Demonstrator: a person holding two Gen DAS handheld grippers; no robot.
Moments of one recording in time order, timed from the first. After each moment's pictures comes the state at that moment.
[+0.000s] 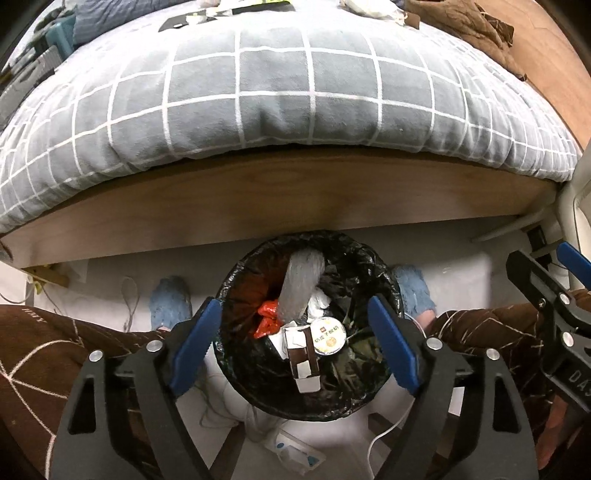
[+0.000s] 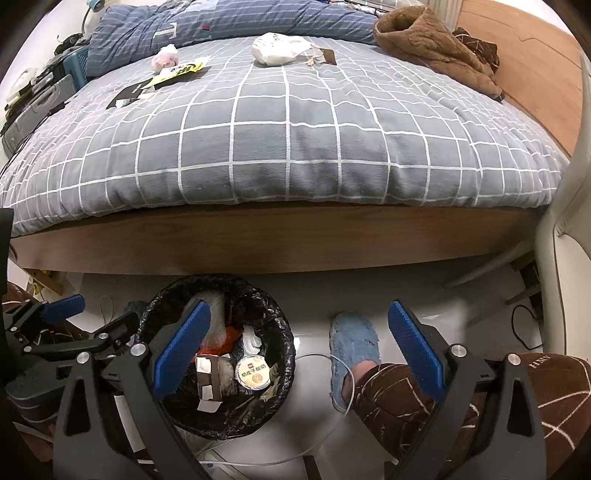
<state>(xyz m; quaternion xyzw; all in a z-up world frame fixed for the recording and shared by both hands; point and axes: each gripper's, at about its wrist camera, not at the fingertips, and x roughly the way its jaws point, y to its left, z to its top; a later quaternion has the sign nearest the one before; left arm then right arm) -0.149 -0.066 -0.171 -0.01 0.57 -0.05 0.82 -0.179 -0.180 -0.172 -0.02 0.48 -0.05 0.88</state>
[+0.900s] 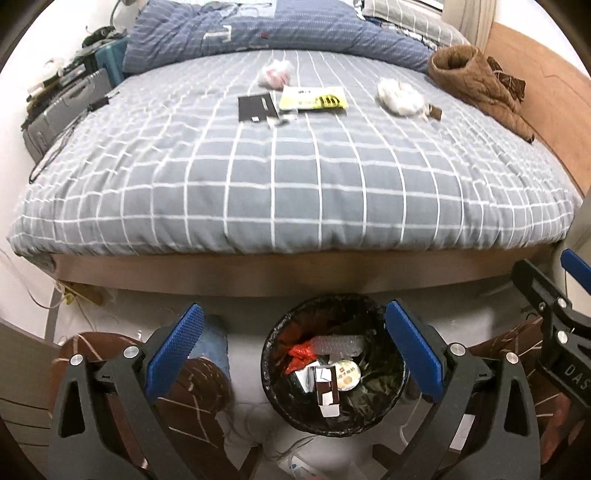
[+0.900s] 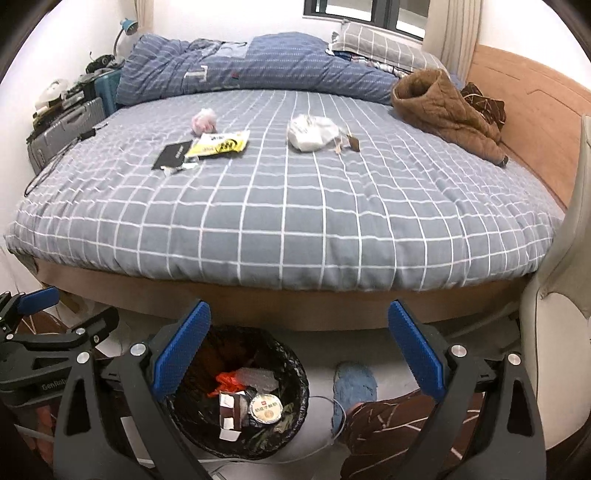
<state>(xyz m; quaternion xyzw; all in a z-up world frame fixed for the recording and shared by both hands) -0.160 -0.014 -0.057 -0.02 0.48 0.01 0.87 -0.176 -0.141 -0.073 -0.05 0.40 -0.02 0.92</state>
